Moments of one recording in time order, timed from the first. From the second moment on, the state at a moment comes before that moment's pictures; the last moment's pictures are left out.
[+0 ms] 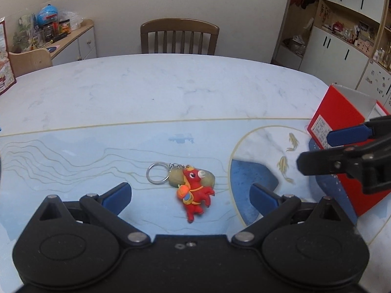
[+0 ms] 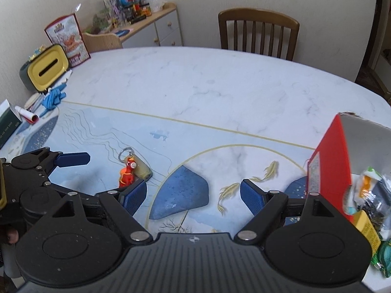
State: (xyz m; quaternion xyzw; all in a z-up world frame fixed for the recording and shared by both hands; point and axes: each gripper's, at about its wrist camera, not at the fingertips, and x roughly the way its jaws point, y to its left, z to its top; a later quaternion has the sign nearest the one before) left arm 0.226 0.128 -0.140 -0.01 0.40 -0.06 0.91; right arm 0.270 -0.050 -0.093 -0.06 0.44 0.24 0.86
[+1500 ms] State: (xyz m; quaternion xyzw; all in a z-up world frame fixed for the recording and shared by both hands) left arm 0.244 0.170 -0.165 -0.08 0.42 -0.12 0.89; right arm 0.313 0.016 -0.130 -0.08 0.49 0.28 0.82
